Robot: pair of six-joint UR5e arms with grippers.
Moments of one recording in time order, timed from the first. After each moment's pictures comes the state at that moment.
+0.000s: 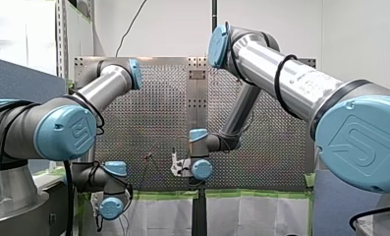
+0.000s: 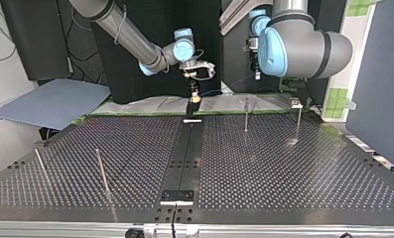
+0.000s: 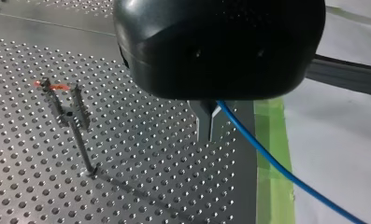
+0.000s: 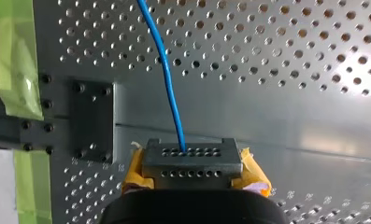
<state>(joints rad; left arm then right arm) -0.10 -2.64 -2.23 -1.51 -1.76 -1.72 2.39 -0.56 1.43 -0.73 1.83 1.53</state>
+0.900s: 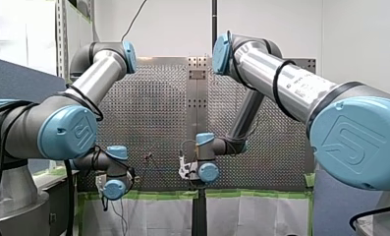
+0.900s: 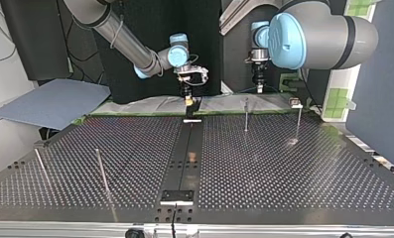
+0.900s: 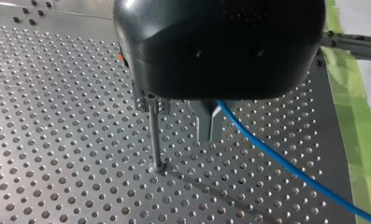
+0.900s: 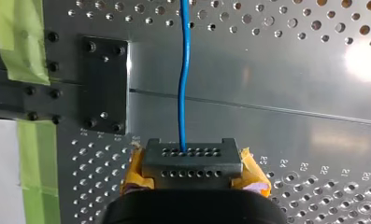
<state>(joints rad) -0.07 -2.49 -2.20 -1.61 -1.70 -1.75 2.34 -0.52 1.41 -0.73 1.82 1.53</state>
